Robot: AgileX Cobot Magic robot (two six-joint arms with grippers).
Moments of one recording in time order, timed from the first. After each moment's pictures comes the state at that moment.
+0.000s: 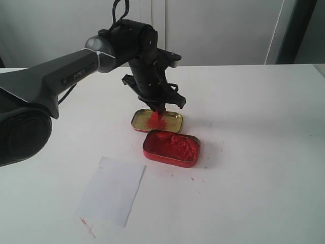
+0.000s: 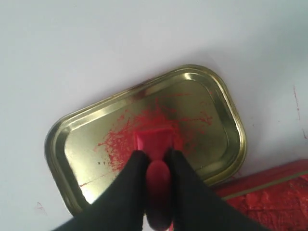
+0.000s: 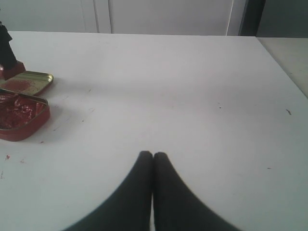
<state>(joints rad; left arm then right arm) -0.62 2.45 -2.35 -0.02 1.17 0.03 0.06 0.00 0.00 0.00 0.36 0.04</state>
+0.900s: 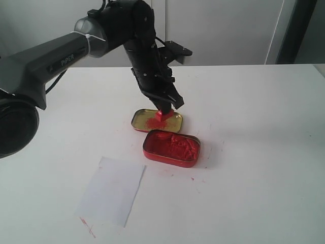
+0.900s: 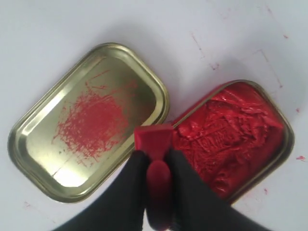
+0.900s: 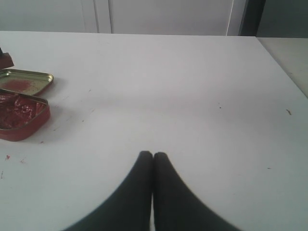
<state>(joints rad) -0.62 2.37 -2.35 -0.18 1.32 0.40 0.06 0.00 0.00 0.00 0.36 0.04</state>
